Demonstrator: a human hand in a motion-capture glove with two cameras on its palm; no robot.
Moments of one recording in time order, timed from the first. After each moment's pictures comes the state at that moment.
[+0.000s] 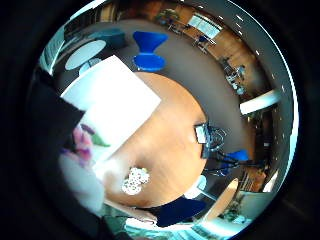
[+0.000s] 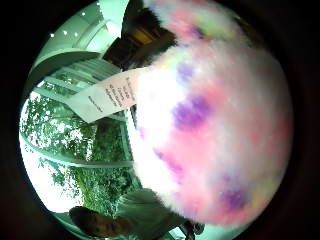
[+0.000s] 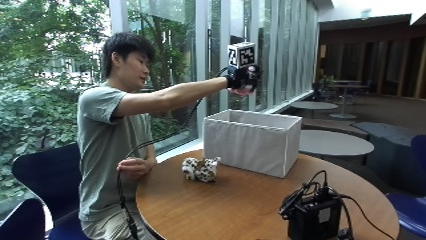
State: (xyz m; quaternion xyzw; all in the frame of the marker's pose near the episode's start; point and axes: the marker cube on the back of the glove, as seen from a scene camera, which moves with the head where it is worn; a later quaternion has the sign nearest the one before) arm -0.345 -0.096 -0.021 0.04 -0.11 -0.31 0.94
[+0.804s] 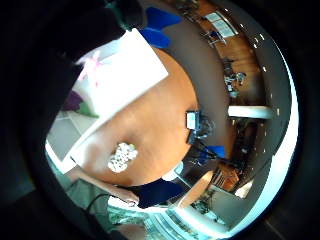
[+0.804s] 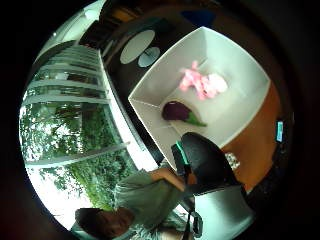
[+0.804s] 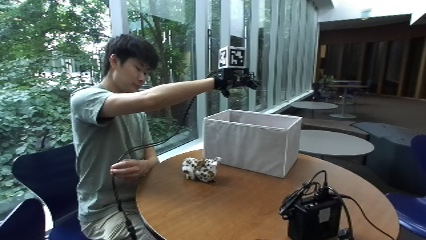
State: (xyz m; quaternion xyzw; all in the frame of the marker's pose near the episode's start) arm -0.324 -0.053 -0.003 -0.05 0.06 -0.31 0.95
